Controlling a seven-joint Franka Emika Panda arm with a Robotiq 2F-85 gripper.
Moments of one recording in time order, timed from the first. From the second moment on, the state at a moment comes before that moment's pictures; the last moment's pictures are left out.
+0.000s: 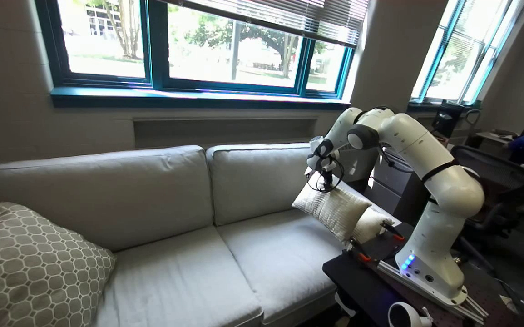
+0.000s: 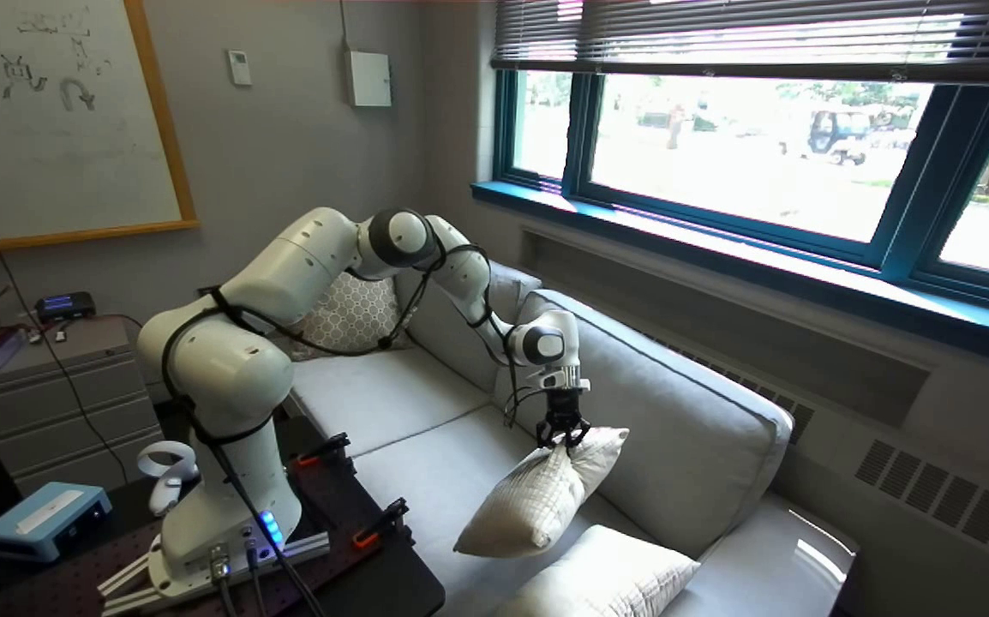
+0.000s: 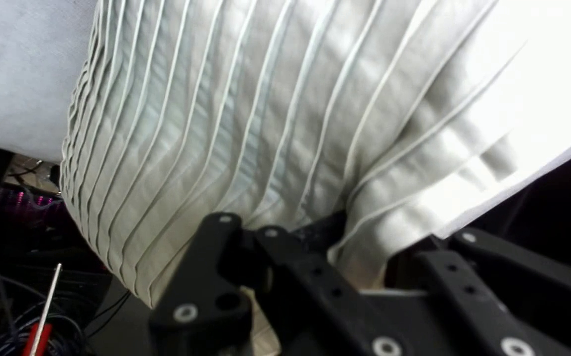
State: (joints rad) arm 0.33 1.03 -0.61 -1.61 0.07 2.30 2.45
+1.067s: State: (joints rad) arm 0.08 1.27 -0.52 -1.16 0.06 2.01 2.60
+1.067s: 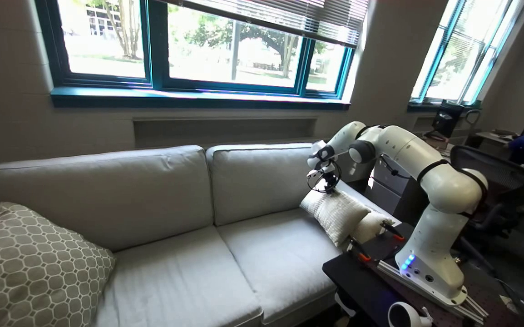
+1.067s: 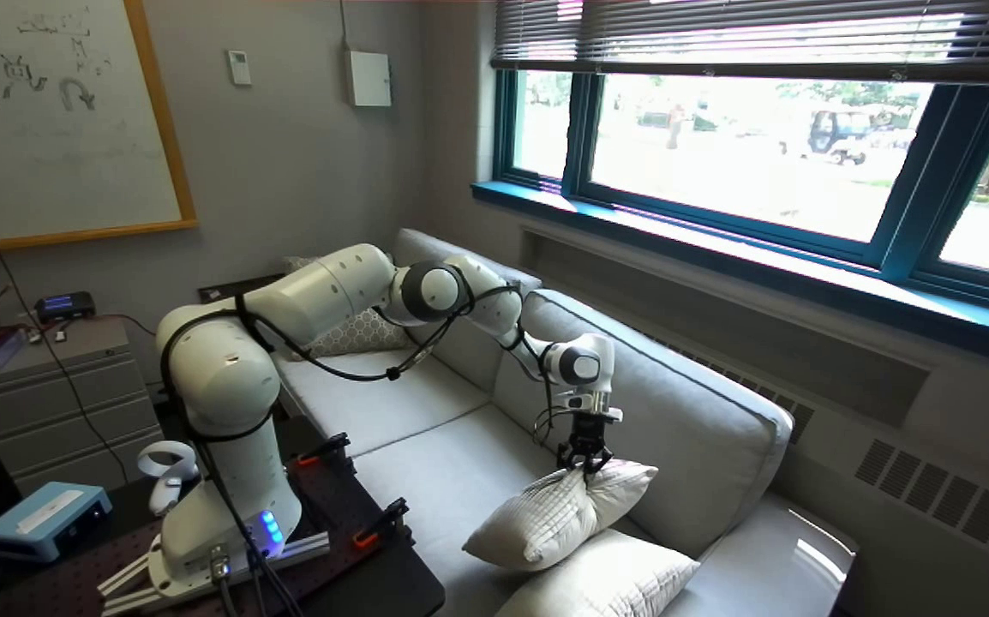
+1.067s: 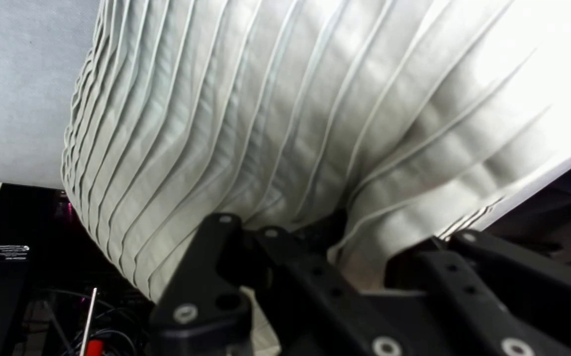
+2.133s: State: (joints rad) arm 0.03 1.44 -0.53 -0.97 0.13 1.95 2.60
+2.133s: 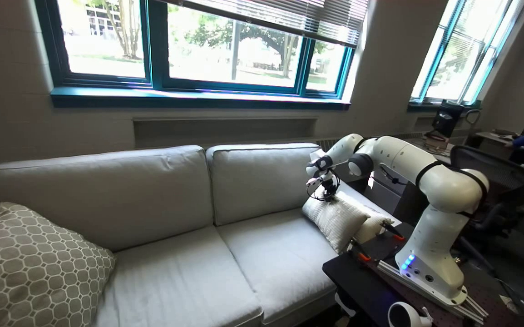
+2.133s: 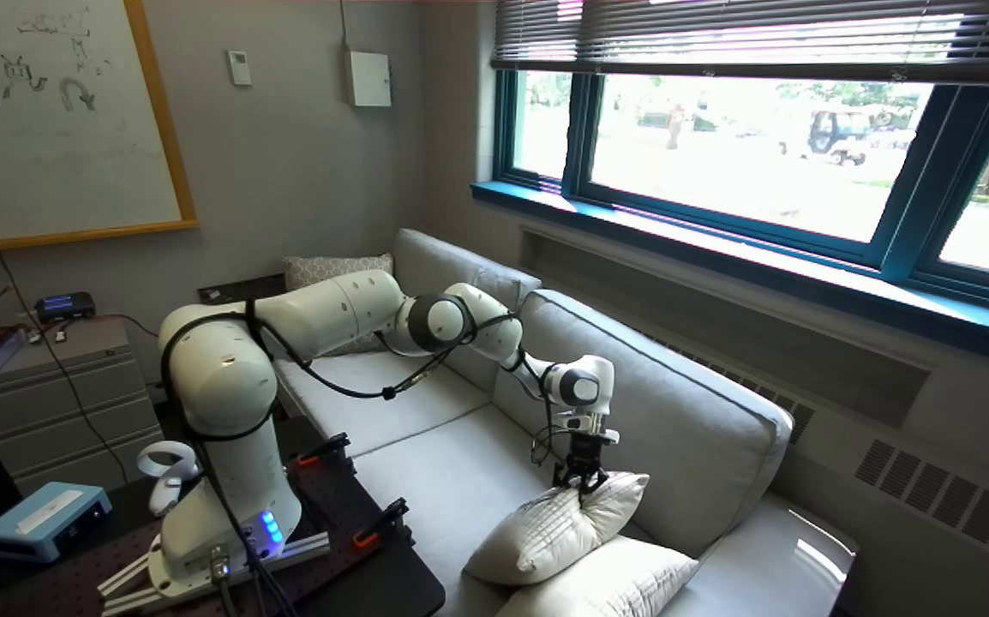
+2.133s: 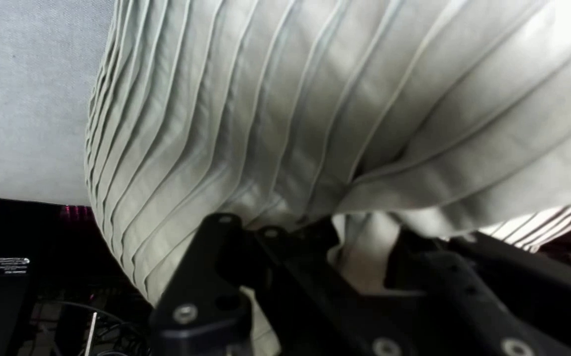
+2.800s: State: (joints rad) arm -0.03 1.44 -0.53 -0.98 0.14 2.01 2.54
